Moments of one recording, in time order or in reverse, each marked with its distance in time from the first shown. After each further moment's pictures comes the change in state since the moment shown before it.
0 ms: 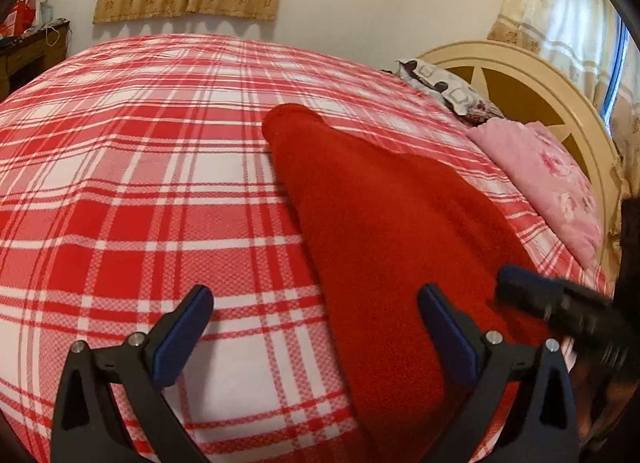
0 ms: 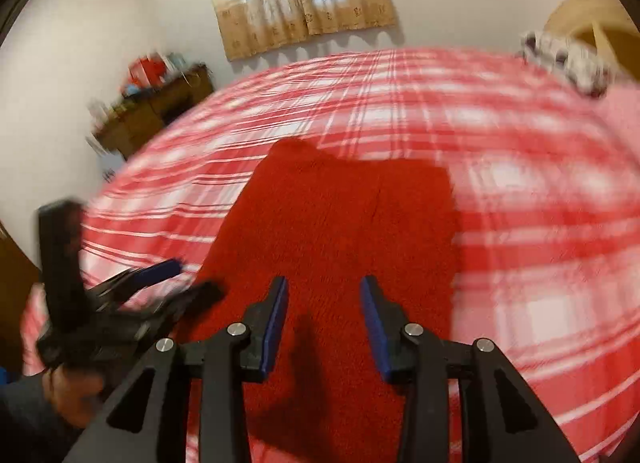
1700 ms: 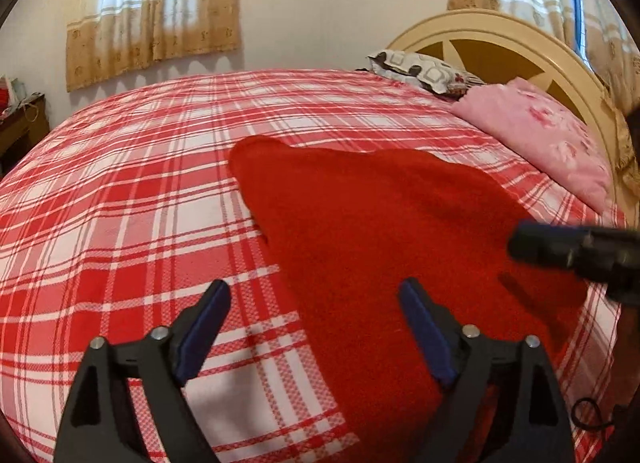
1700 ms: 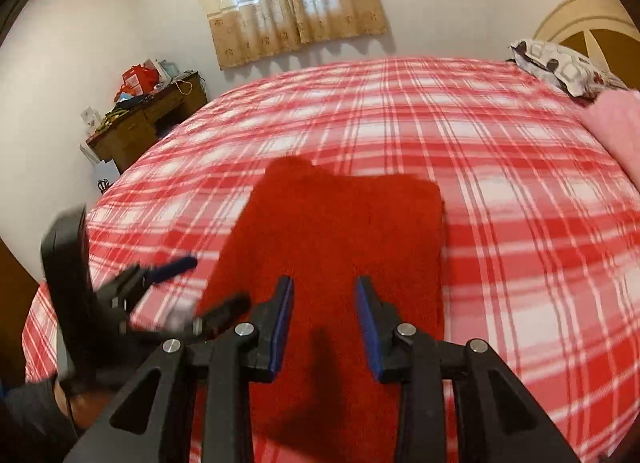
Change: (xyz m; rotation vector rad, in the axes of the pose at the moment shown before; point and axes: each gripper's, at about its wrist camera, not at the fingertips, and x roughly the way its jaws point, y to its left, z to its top) left arm -0.001 -0.033 0.005 0.226 -0.055 0.078; right arm -0.005 -0.001 0.009 0.065 -0.024 0.016
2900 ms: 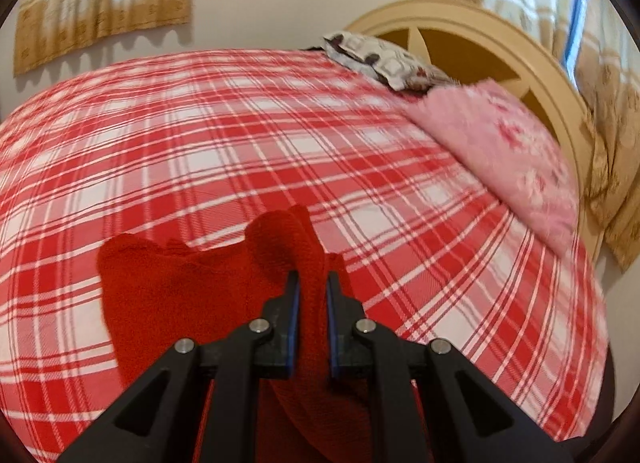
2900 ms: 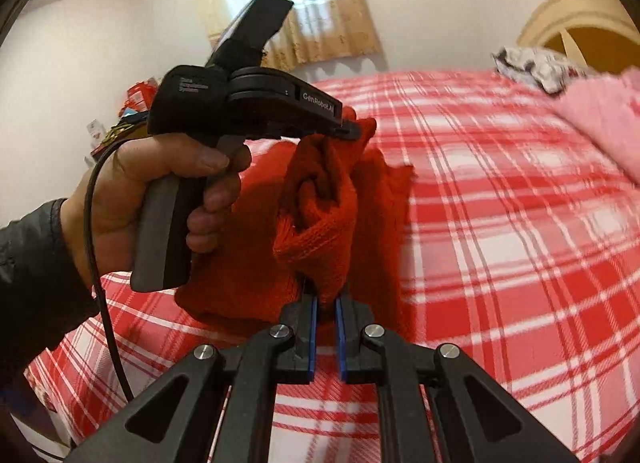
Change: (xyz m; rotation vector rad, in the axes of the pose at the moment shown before) left arm 0.054 -0.066 0.107 0.014 0.145 -0.204; right arm -0.054 -0.016 -0.084 0.038 -0.080 -0.005
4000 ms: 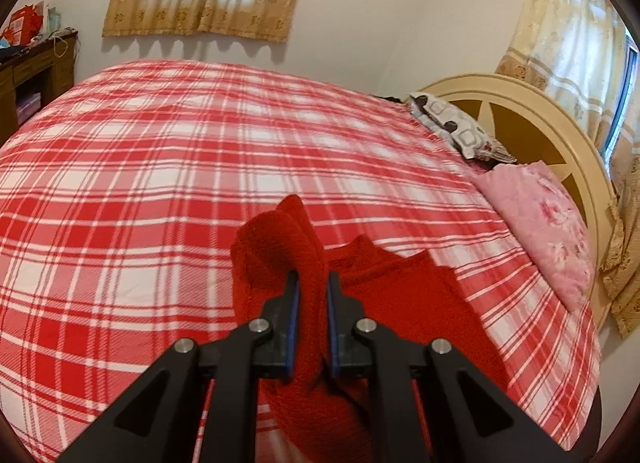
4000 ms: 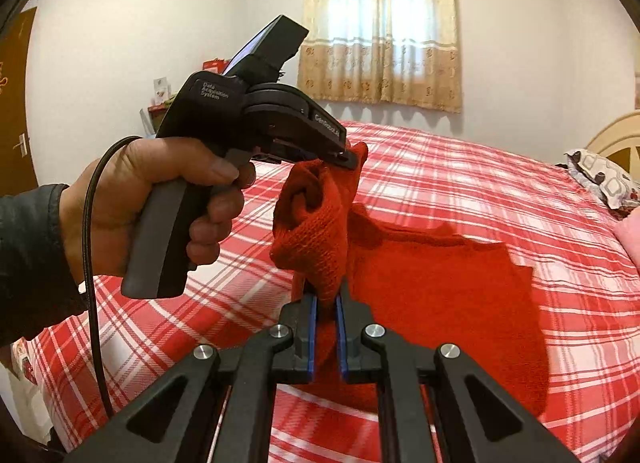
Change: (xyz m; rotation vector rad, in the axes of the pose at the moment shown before) left arm -0.117 0.146 -0.042 -0.251 -0.158 0.102; right arm 0.015 0.167 0.008 -0.353 -0.135 0.072
